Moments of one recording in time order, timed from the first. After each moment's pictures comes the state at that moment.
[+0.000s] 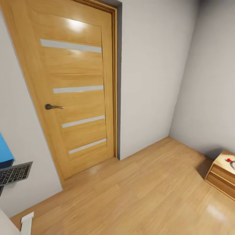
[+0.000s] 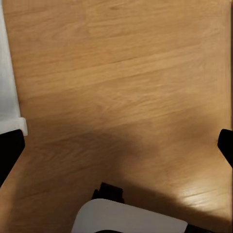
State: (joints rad) left arm 0.02 0.04 0.01 -0.32 0.33 -0.38 0.00; right arm -0.01 0.03 -0.02 -0.35 0.00 -0.57 -0.13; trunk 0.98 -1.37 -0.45
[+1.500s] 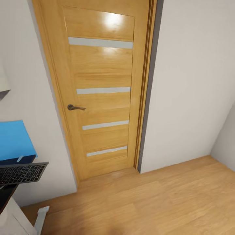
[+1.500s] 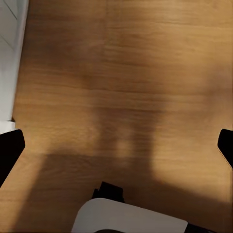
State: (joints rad) left arm 0.02 0.04 0.01 -0.32 0.33 -0.38 0.00; right arm -0.01 0.04 -0.01 -0.35 0.00 -0.57 -0.13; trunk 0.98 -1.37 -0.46
